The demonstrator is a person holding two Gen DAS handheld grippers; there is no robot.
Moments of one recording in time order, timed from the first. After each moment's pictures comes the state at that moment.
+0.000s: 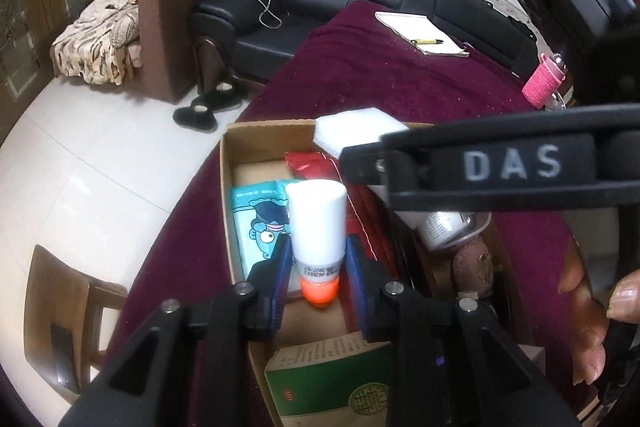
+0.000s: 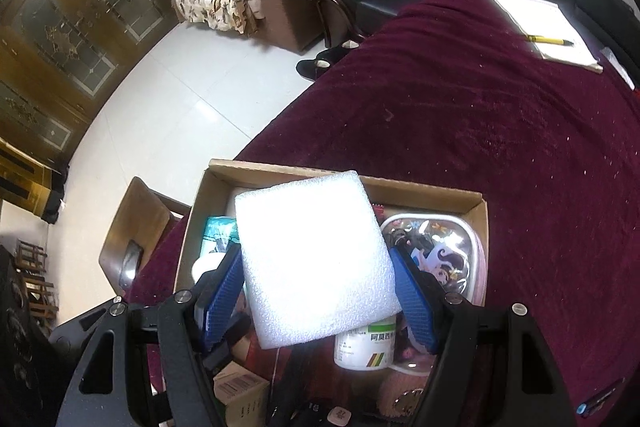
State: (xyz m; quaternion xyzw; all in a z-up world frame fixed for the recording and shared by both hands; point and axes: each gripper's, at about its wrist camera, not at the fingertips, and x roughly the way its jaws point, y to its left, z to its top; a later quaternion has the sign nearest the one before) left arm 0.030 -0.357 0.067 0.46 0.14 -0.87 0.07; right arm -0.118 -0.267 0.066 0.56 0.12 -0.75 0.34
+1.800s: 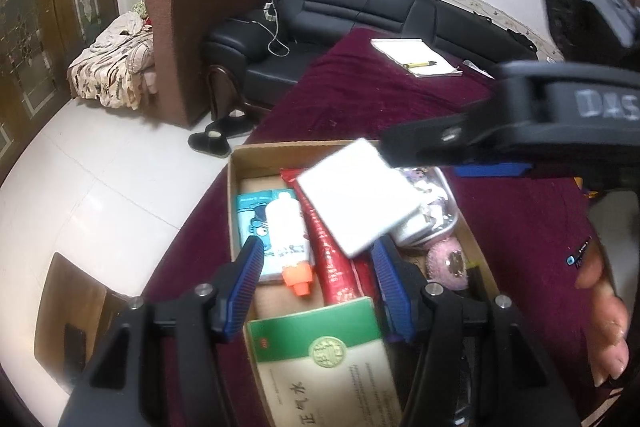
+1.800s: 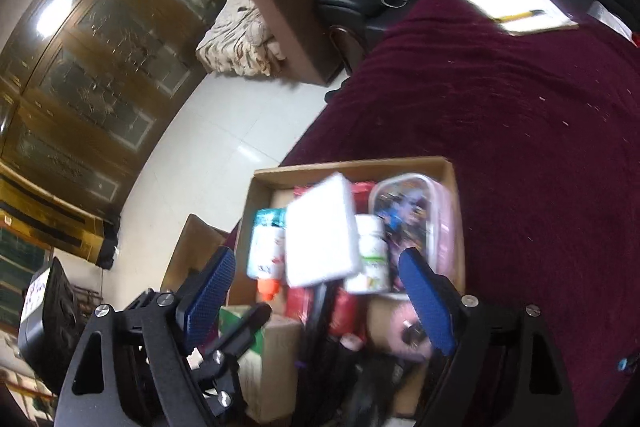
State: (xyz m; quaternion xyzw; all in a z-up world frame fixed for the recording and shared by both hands) left arm 0.058 -0.329 0.103 0.42 0.11 -0.89 0.10; right arm -0.098 -0.181 0.112 0.55 -0.02 -0.75 0.37
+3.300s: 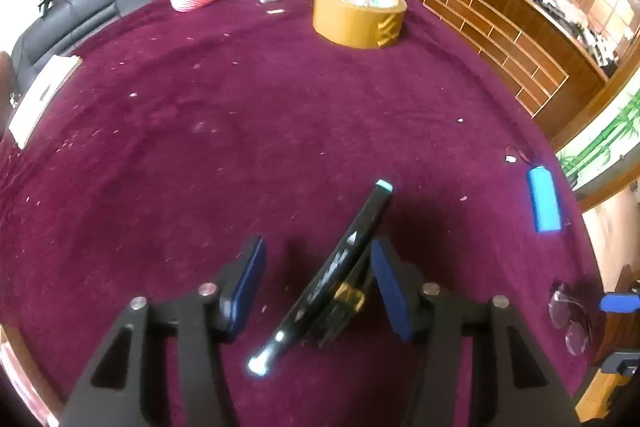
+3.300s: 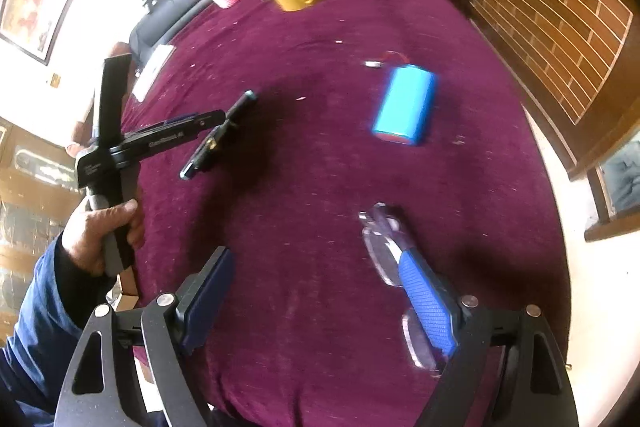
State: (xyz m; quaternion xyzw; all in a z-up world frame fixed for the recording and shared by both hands) left arm -0.130 0.134 0.033 0.52 -0.12 -0.81 -0.22; right arm 0.051 0.369 0.066 0.55 -0.24 -0.80 0.05
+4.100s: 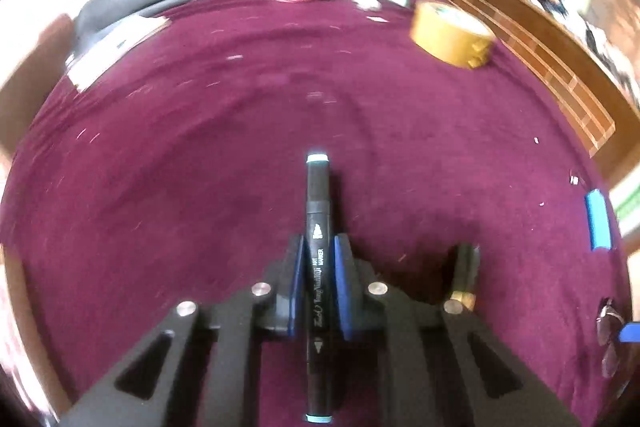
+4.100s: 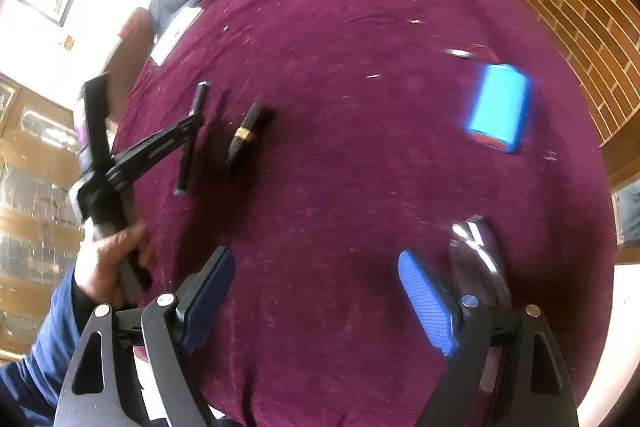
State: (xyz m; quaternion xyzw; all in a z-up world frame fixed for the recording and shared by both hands) left arm -0.106 0.055 0.024 0.48 -0.05 -0.87 -0.11; right arm 0.018 0.299 0.055 0.57 -0.20 -0.79 0.10
